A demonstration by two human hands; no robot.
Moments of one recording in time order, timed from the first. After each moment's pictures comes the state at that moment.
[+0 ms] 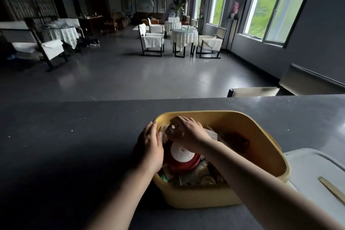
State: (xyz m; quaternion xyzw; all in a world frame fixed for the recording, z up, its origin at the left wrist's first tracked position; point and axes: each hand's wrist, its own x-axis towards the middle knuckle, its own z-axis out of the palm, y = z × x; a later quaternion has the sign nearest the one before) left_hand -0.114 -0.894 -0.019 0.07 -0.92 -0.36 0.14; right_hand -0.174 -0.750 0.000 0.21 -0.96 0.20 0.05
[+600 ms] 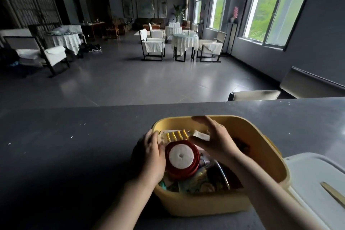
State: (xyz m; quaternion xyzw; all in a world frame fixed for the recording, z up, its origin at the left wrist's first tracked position) left_hand -0.096 -0.880 -0.008 0.08 -0.88 -0.45 0.10; right_hand -0.136 -0.698 0.023 0.17 -0.91 0.35 0.13
